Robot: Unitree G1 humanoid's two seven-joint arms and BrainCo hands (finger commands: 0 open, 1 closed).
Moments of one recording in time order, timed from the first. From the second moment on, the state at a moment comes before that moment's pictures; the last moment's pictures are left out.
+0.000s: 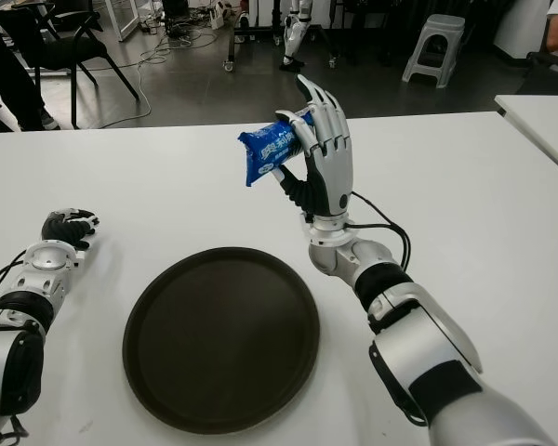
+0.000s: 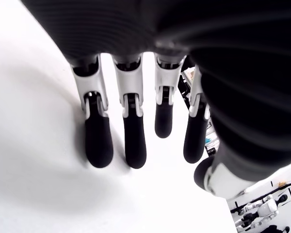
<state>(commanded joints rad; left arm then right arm) -0.74 0.30 0.11 1.33 0.13 -0.04 0.21 -0.87 -0.15 0.50 1.14 -0.88 -0.73 -1.42</state>
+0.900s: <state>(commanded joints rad) -0.74 0.31 0.10 1.33 0.13 -0.04 0.20 -0.87 -0.16 0.49 1.14 -0.86 -0.71 -1.43</state>
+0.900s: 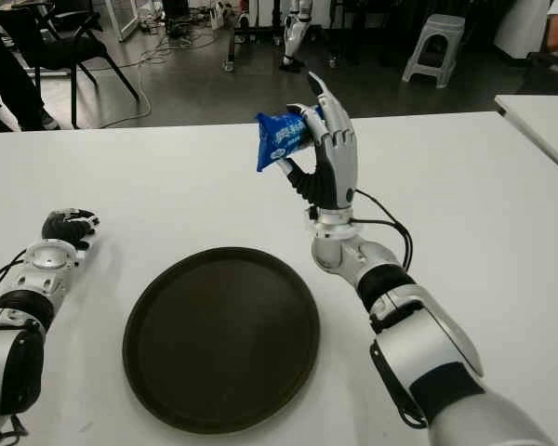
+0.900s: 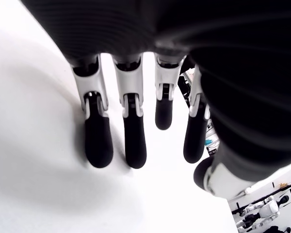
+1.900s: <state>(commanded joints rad) -0.74 0.31 0.10 1.32 0.13 -0.05 0.19 -0.86 -0.15 0.32 1.08 -0.65 -0.68 -1.16</state>
